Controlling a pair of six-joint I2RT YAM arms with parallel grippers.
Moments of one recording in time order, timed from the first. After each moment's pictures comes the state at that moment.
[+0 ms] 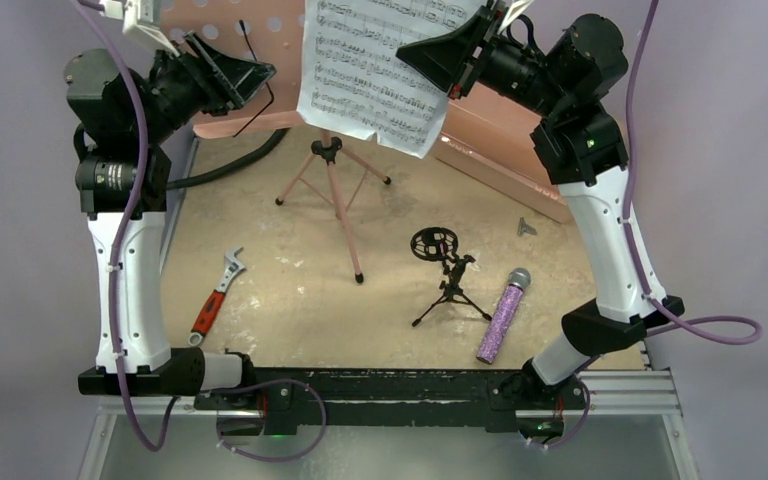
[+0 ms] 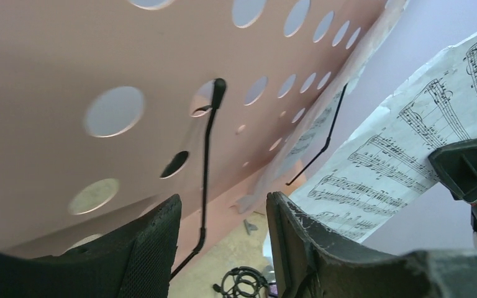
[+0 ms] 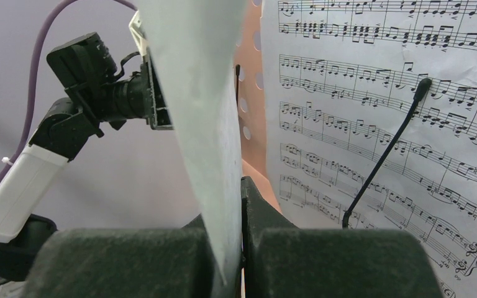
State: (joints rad) left arm 0.06 1.32 1.91 -0.47 0.64 -0.65; right arm 0.48 1.60 2.26 -0.29 -0.66 0.43
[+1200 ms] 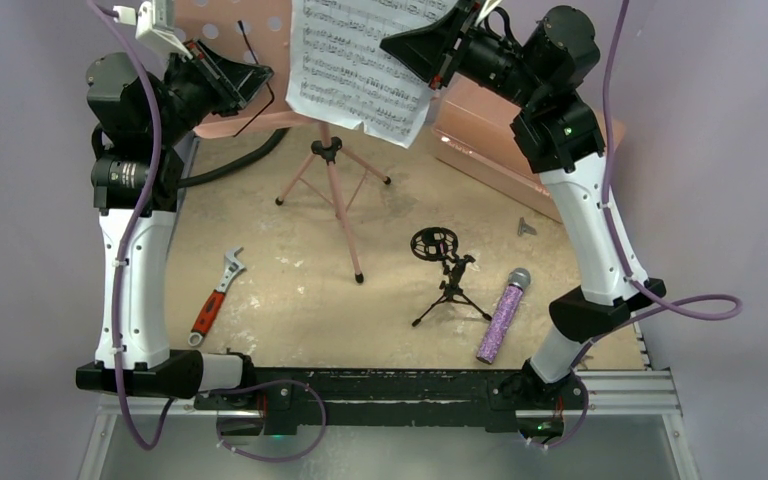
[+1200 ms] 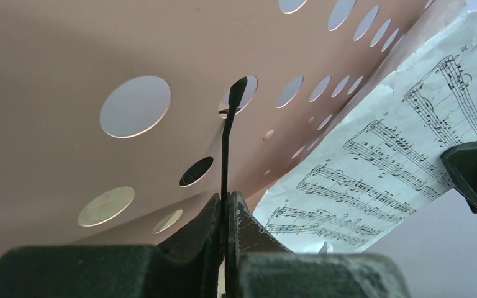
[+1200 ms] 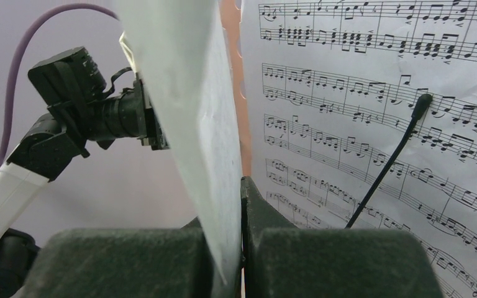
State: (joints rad) left arm -0.04 1.33 1.87 -0.46 0.50 -0.62; right arm 0.51 1.70 2.34 -0.28 -0.62 0.40
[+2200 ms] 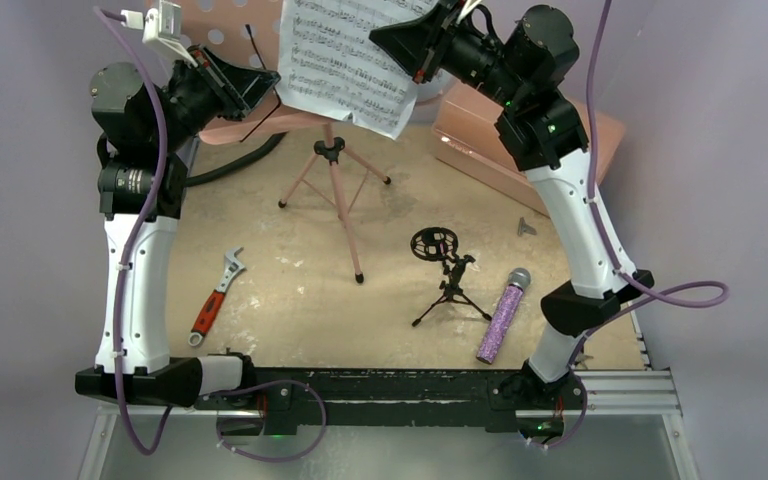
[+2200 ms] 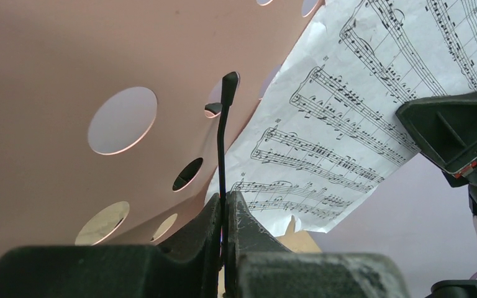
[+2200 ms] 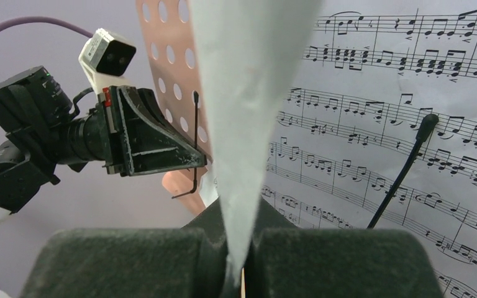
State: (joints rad) left arm -0.04 1.30 1.78 -0.35 0.59 -0.62; right arm 0.56 1.75 2.39 -0.29 -0.49 0.34
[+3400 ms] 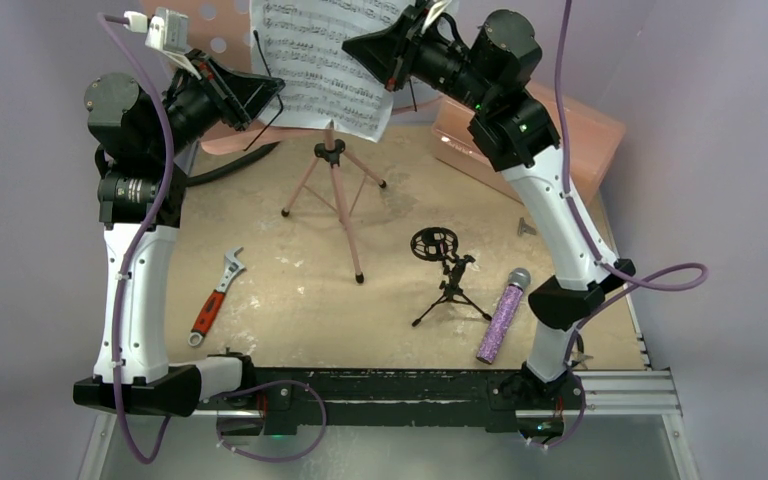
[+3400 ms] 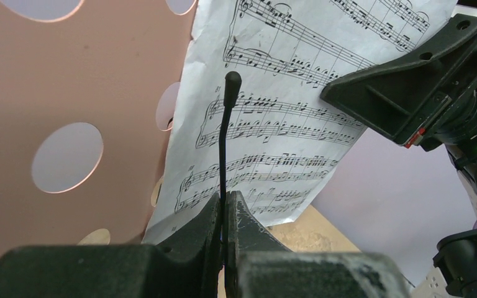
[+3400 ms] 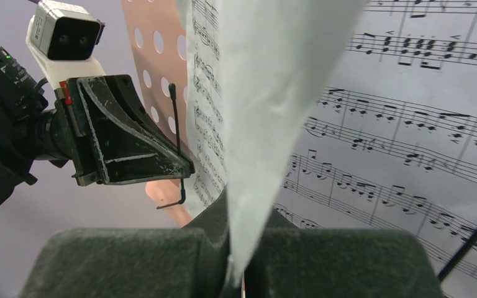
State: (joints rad) left arm -0.04 1.25 1.72 -0.25 0.69 -0.51; right arm 0.64 1.82 2.44 -0.30 -0.44 0.28
